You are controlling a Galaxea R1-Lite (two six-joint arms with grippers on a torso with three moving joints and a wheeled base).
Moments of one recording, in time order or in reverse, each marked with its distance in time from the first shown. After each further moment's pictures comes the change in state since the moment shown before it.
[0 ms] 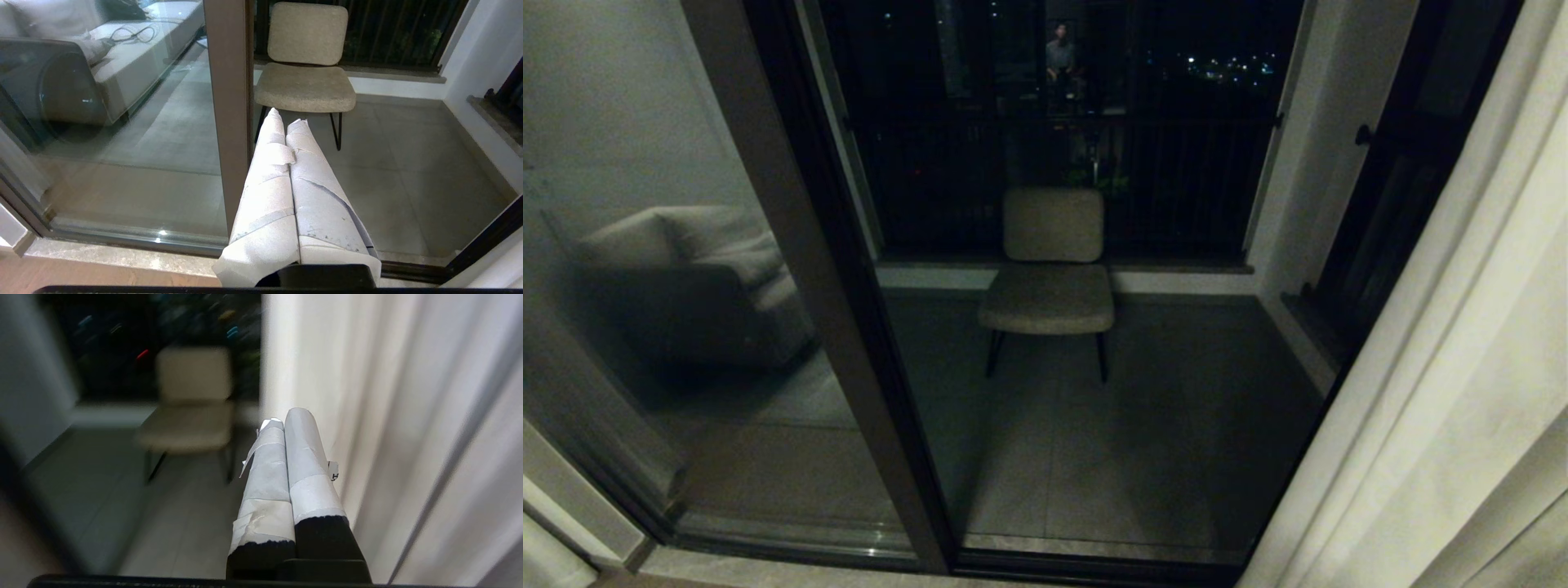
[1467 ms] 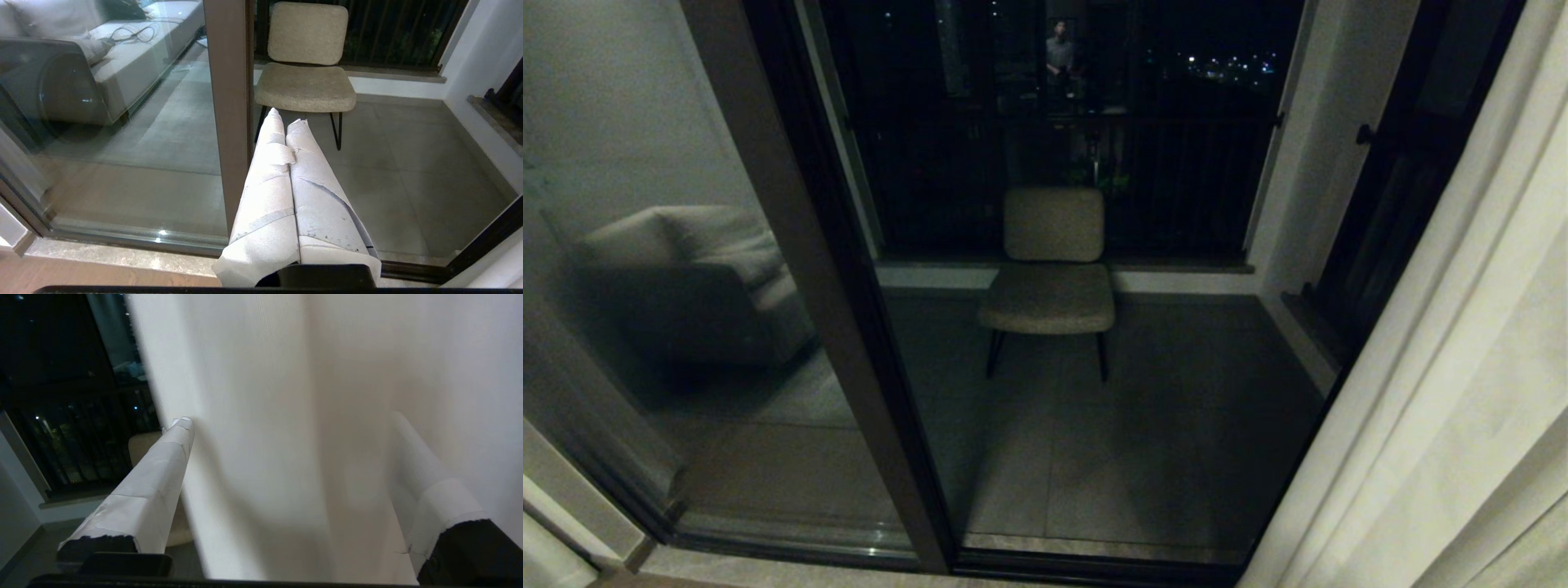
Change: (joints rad) left arm 0.000 0.000 0.000 0.000 0.000 0.000; right arm -0.186 0.984 -0.628 -0.514 0.036 0.140
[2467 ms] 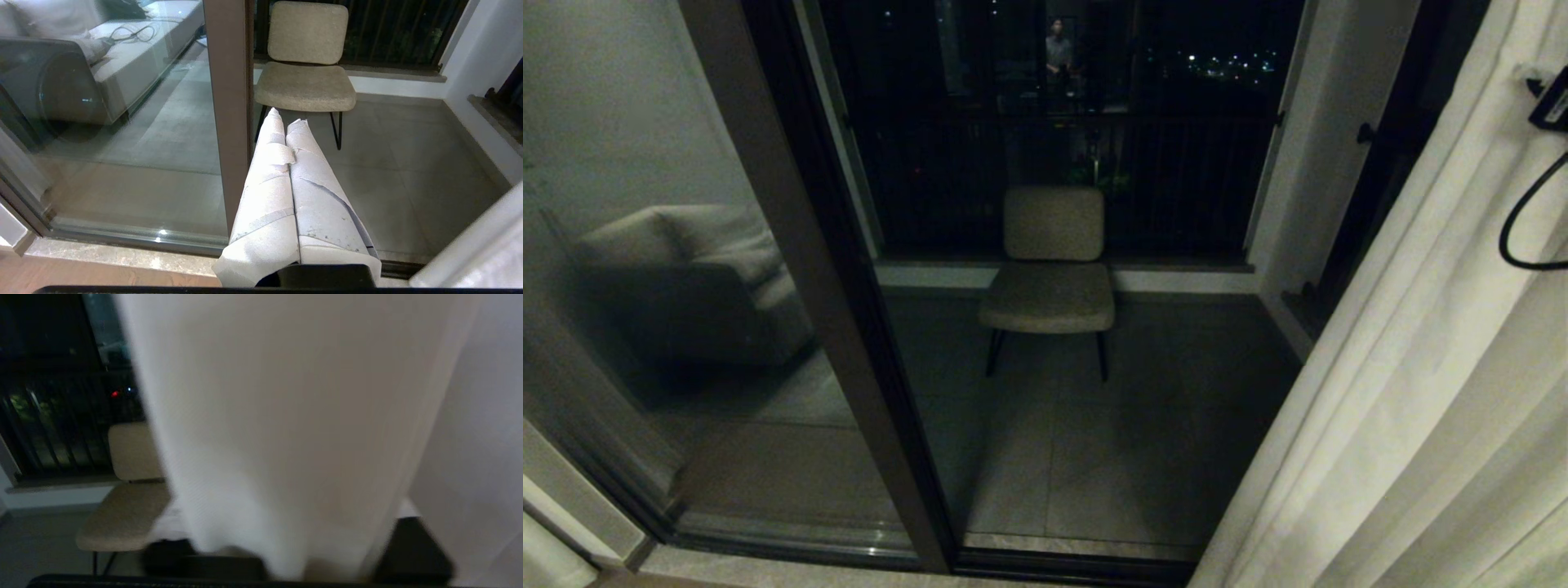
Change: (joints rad) left arm 0.000 0.000 0.000 0.000 0.000 0.000; right arm 0.003 0.430 -0.405 -0.018 0.031 -0.090
